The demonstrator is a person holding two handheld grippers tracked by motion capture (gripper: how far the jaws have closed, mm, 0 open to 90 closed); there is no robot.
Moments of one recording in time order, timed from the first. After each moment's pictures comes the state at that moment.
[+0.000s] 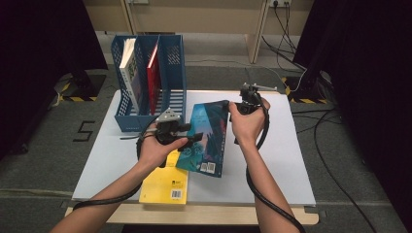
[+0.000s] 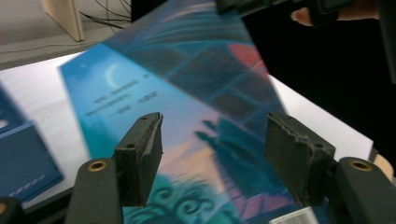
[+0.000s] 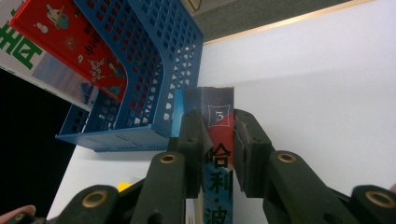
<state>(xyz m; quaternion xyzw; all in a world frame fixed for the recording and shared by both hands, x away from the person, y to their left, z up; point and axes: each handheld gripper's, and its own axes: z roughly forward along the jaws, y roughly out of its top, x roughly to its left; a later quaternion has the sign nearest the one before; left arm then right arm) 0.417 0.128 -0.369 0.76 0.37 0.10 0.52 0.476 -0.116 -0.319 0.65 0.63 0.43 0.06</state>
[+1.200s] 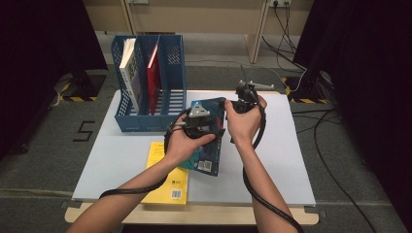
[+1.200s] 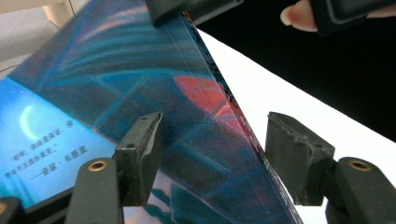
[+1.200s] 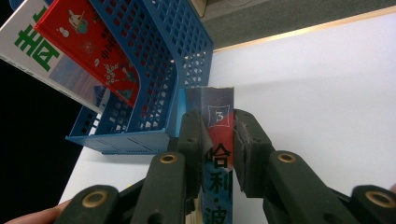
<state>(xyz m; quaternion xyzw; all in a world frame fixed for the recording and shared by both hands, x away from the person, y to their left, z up) 0.434 0.061 -0.362 0.79 0.35 0.13 0.49 0.470 -0.104 -0.307 0.63 0.63 0.44 0.08</state>
